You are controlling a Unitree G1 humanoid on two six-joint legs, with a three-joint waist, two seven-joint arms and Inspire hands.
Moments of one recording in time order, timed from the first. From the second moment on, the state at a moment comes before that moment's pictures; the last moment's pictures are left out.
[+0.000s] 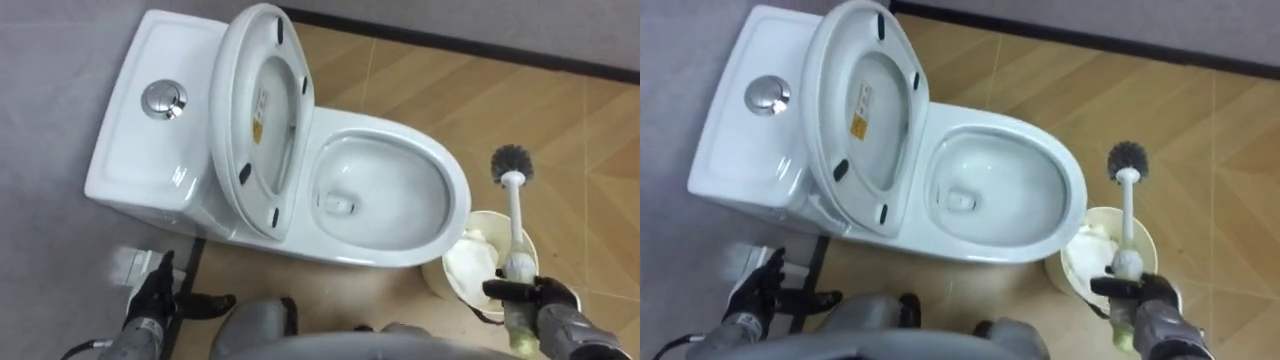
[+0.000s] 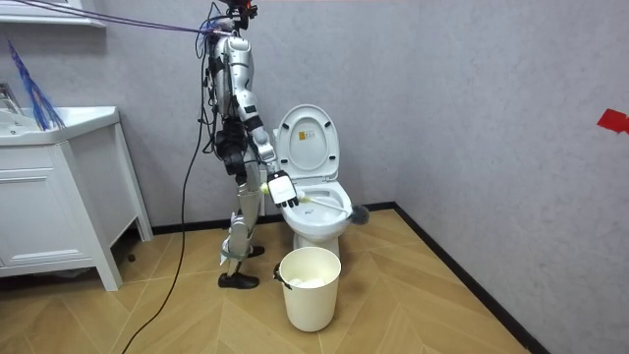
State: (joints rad) left arm 0.36 0.29 -0.04 0.58 -0.09 0.01 0.05; right arm -0.03 -0.39 0.09 1.12 0.34 0.08 -0.15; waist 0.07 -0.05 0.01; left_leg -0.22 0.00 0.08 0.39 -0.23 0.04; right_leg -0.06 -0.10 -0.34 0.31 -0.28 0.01
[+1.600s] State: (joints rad) left arm 0.33 0.34 -0.10 -0.06 0.74 -0.24 0.19; right arm -0.06 -0.43 0.24 1.21 -0.75 -0.07 0.03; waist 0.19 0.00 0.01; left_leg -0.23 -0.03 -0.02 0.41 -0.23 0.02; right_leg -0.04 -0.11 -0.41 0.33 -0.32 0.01
